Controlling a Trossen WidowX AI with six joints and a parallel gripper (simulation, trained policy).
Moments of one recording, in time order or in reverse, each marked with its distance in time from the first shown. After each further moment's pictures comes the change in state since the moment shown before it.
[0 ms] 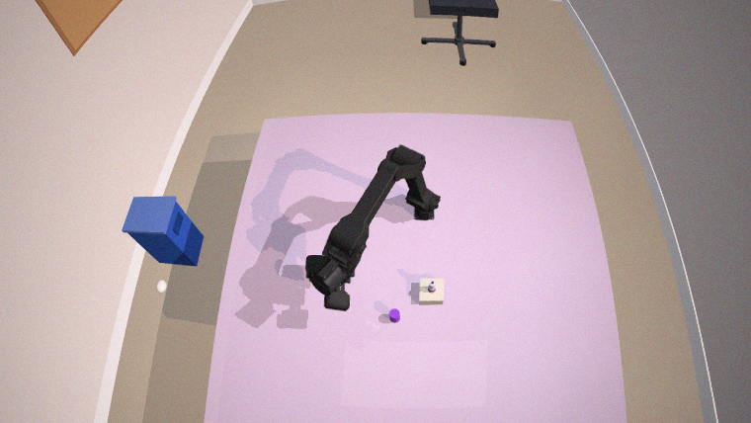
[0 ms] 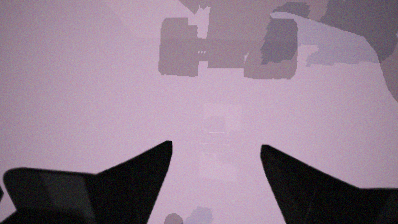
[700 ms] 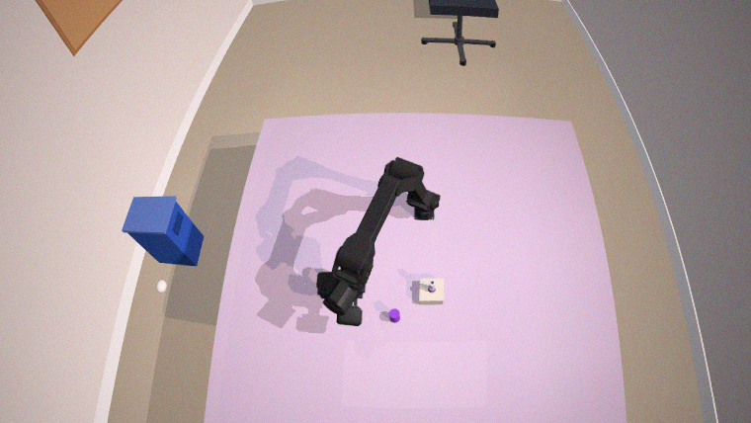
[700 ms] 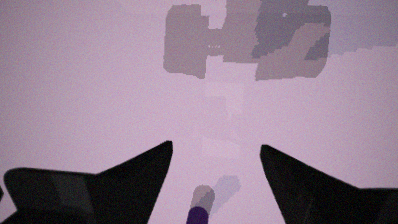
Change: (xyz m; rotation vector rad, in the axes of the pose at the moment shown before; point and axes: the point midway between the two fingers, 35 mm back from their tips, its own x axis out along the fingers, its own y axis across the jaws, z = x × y) arm 0.006 0.034 -0.042 0.026 0.125 -0.012
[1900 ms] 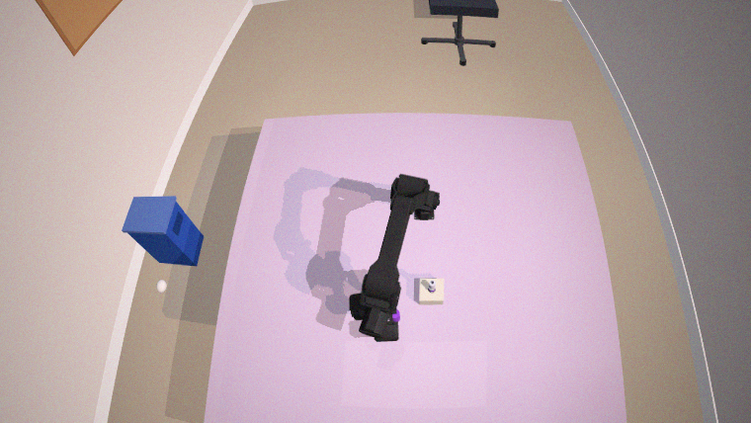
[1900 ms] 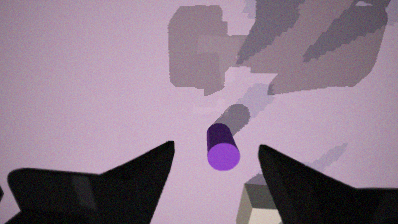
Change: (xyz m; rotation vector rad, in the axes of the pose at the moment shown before) arm 0.000 0.031 -0.103 -0.062 0.251 -0.060
